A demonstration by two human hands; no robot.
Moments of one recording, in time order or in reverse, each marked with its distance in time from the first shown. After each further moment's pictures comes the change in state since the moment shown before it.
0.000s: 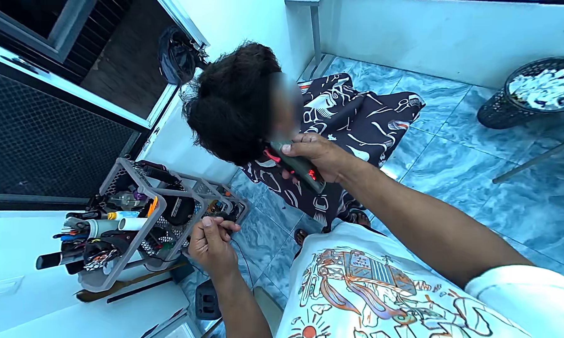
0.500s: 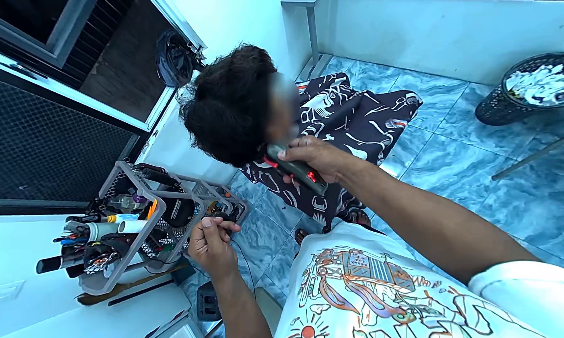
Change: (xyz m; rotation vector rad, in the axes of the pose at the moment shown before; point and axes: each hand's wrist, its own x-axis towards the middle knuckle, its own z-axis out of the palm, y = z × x) left_hand 0.000 0.002 0.004 -0.012 -0.018 -0.004; right_hand -0.002 -0.003 0.000 -0.030 0.024 0.080
